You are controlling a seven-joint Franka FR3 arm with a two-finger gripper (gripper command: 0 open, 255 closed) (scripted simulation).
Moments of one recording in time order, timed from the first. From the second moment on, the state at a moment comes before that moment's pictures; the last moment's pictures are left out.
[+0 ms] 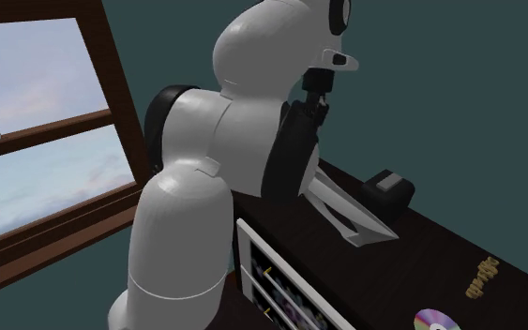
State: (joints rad) arm -0.08 0.31 0.44 -1.21 -0.19 1.09 1.00
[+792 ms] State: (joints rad) arm -0.27 0.27 0.34 -1.26 -0.26 1.14 0.71
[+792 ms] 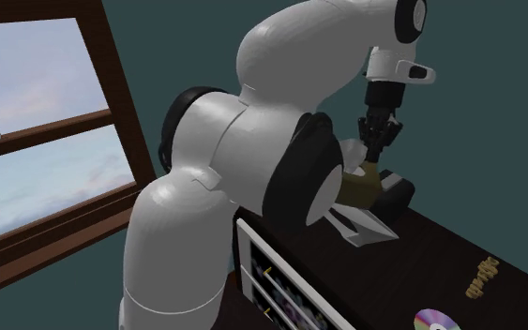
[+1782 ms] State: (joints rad) arm -0.41 0.42 0.24 -1.08 -0.36 1.17 0.43
